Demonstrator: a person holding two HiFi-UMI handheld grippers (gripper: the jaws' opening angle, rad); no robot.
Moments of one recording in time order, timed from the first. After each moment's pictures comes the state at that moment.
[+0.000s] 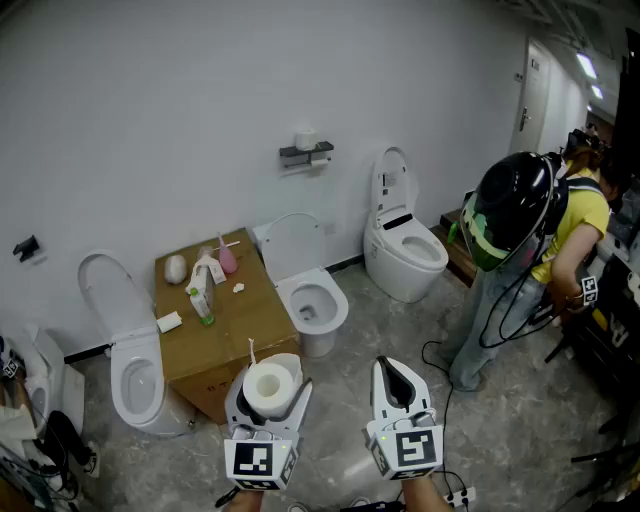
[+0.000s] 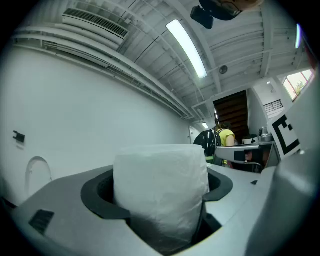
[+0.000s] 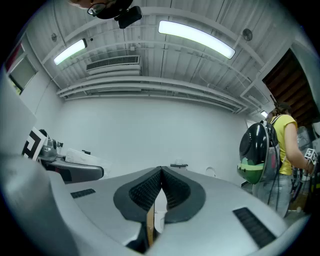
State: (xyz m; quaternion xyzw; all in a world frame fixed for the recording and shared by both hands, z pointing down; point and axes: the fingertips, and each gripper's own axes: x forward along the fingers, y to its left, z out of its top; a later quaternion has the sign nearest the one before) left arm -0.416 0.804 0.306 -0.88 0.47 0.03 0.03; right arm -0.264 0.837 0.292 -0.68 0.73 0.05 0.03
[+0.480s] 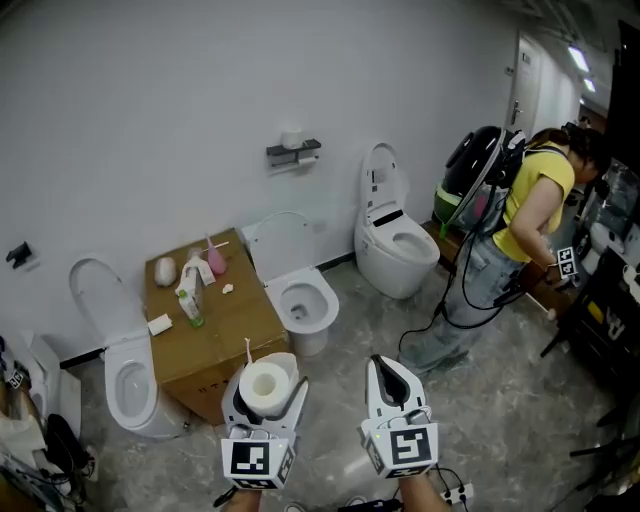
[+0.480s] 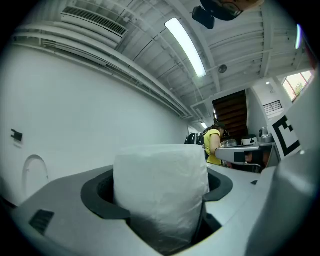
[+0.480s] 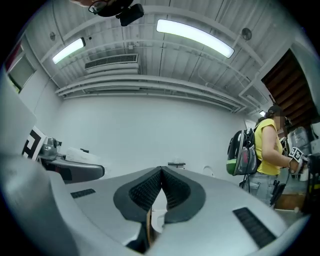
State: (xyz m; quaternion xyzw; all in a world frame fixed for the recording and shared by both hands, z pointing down) left arm -0.386 0.804 0.308 -0.88 0.46 0.03 0.02; right arm -0.236 0.838 0.295 -0.68 0.73 0.05 0.03
